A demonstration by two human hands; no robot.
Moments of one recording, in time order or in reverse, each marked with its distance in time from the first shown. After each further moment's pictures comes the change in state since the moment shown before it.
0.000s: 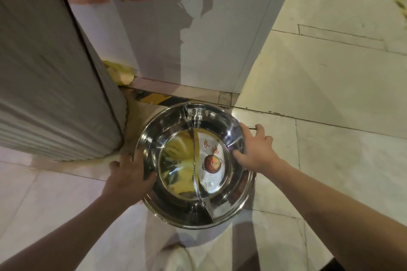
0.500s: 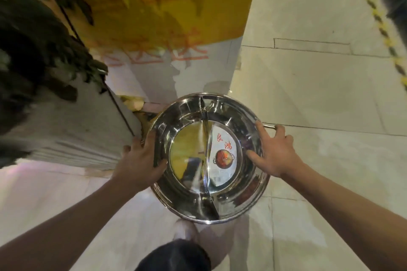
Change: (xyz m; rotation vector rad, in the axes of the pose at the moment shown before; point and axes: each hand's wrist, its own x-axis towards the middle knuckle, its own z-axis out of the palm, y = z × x) left_hand -0.098 0.098 -0.216 0.077 0.005 0.137; right_hand -0.160 0.006 -0.204 0.023 0.089 0.046
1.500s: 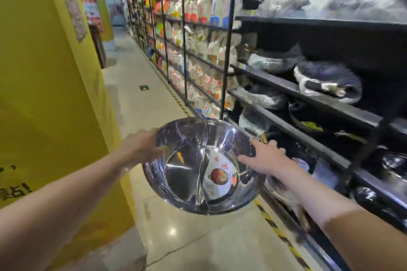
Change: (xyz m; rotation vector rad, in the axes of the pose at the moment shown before) left_hand -0.263 0.478 -0.660 0.103 0.228 0.737; right_hand -0.441 0.088 -0.714 0.180 0.381 0.529
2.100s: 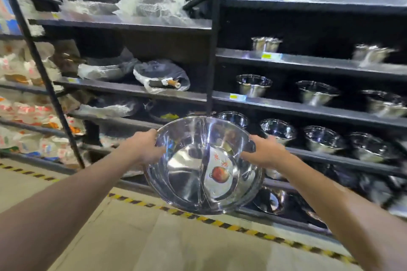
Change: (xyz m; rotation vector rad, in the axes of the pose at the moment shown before) left_hand 0.086 0.294 0.062 -0.007 -0.220 0.761; right_hand -0.194 0.172 -0.063 0.069 0.201 0.802
